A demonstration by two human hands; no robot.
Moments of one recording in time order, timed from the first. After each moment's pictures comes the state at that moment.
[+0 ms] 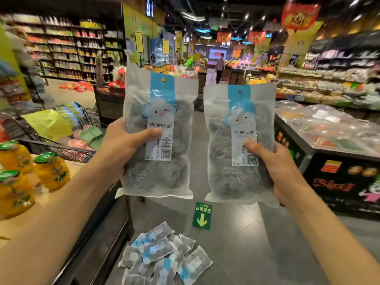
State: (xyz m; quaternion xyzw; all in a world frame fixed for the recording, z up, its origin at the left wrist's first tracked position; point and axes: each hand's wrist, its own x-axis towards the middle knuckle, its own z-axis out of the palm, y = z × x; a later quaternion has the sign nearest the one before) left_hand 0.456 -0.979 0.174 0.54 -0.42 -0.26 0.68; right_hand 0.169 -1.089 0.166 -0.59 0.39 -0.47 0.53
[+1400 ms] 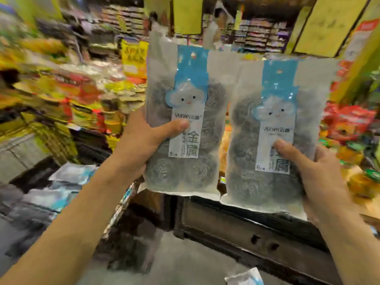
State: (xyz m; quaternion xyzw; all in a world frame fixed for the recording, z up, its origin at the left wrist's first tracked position) left_hand 0.265 -0.505 0.173 0.66 0.06 0.32 0.68; right_hand 0.387 -0.764 0.160 -0.66 -0.18 0.03 0.73
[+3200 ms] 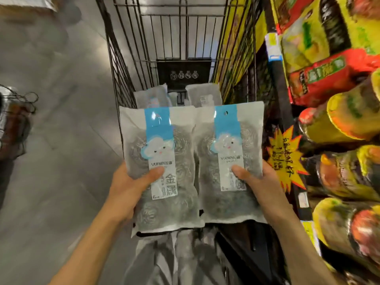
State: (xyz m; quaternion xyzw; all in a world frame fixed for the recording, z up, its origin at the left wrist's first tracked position) left_hand 0.267 -0.133 -0.193 0.18 0.67 0.47 0.55; right_hand 0.537 -0.060 -0.189 -0.62 -0.40 0.61 0.29
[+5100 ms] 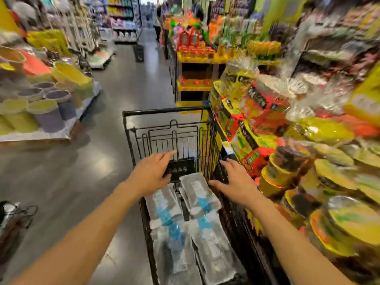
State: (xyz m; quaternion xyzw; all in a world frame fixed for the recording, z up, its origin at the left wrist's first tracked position) left_hand 0.197 -0.020 -0.026 0.80 0.59 0.07 0.04; right_hand 0.482 -0.017 -0.036 -0.61 -0.77 0.16 0.12
